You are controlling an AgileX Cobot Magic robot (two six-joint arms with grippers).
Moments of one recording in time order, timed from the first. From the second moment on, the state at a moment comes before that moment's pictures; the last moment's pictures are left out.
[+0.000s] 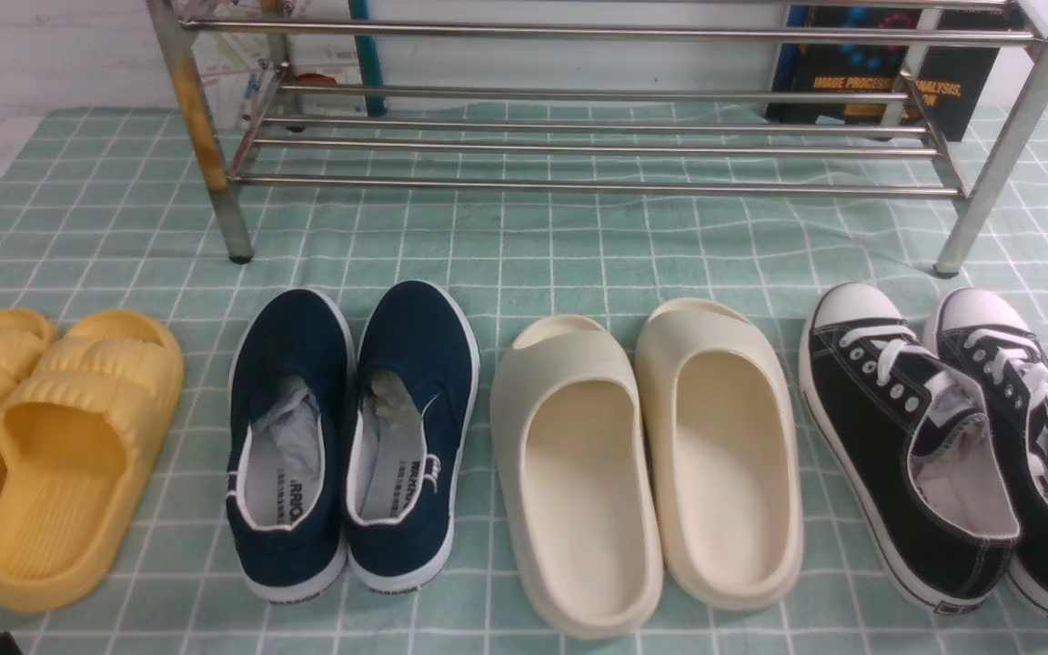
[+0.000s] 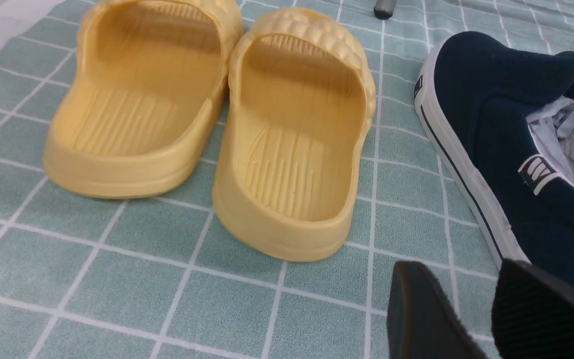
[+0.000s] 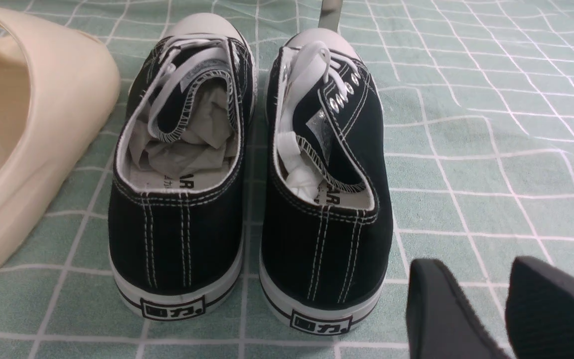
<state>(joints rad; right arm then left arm) -0.08 -0.01 0.02 0.00 0.36 -0.06 0.07 -0.01 0.03 -0.56 0.17 -0.66</state>
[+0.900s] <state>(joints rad) -0.08 -0.01 0.02 0.00 0.36 -0.06 0.07 -0.01 0.00 -0.86 0.18 -0.65</state>
